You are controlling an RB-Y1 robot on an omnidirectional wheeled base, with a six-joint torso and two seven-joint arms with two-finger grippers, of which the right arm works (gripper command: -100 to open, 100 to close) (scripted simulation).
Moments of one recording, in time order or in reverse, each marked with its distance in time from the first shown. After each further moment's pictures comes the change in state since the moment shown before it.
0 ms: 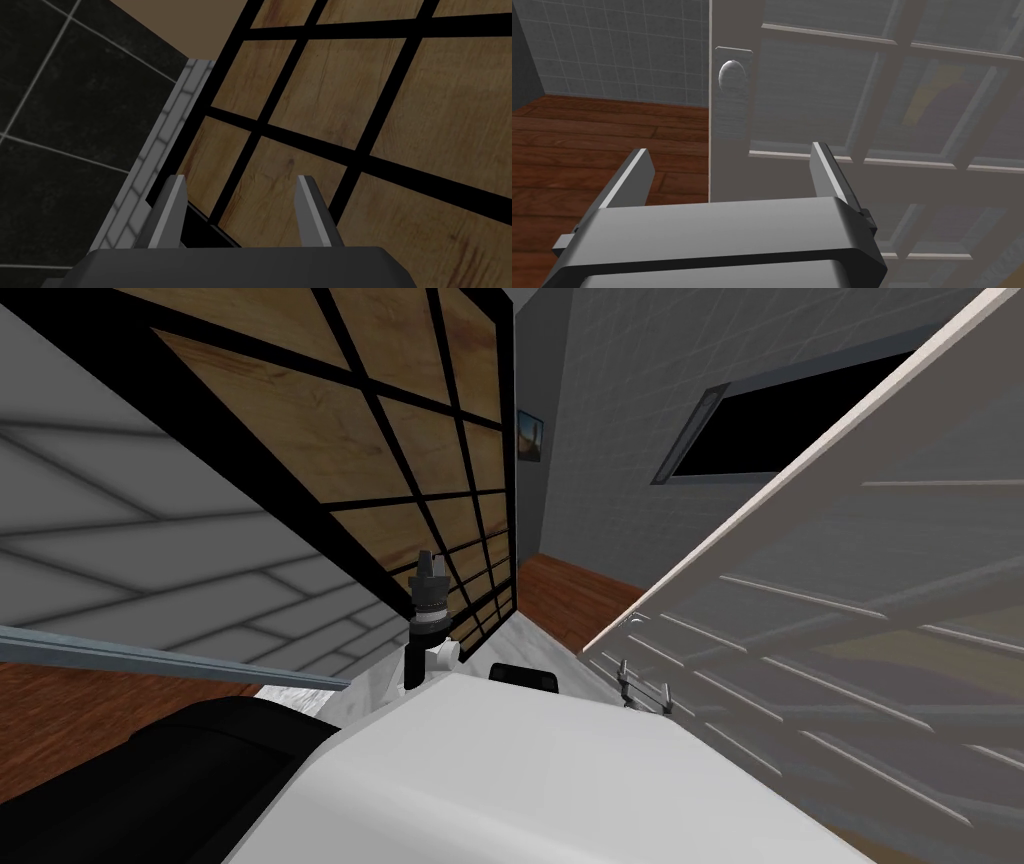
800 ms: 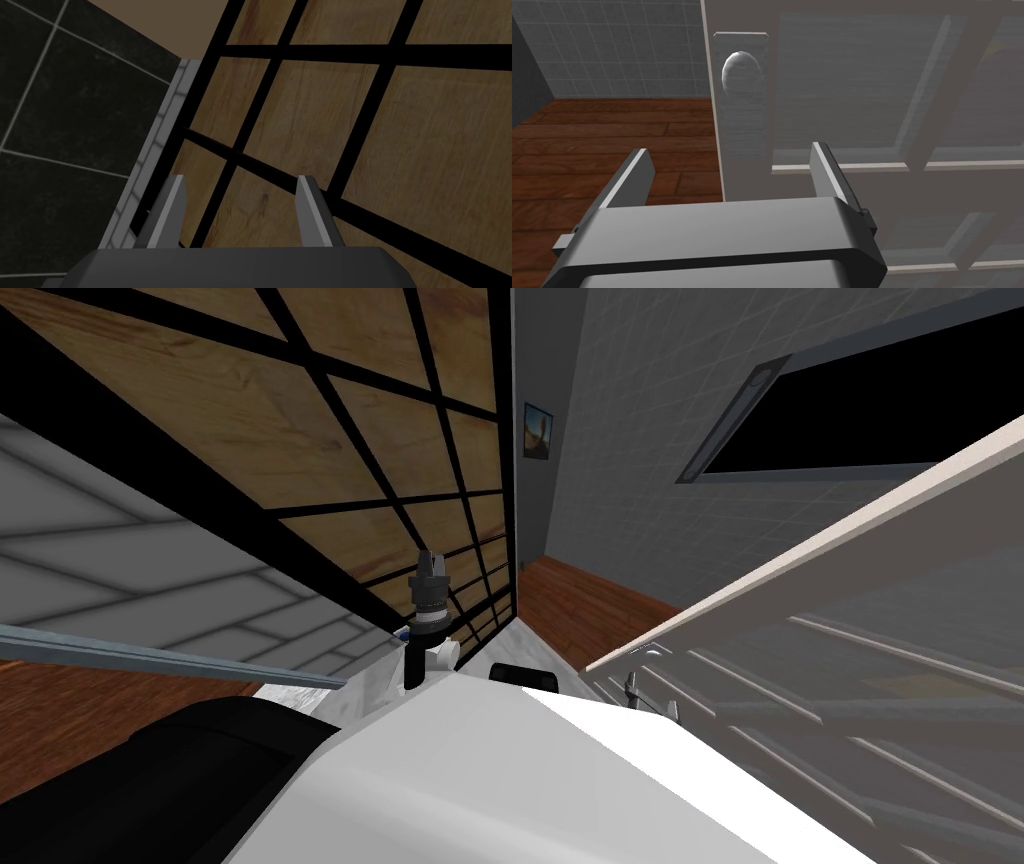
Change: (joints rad) arm -0.018 -0.025 0.001 0.137 -0.068 -0.049 -0.145
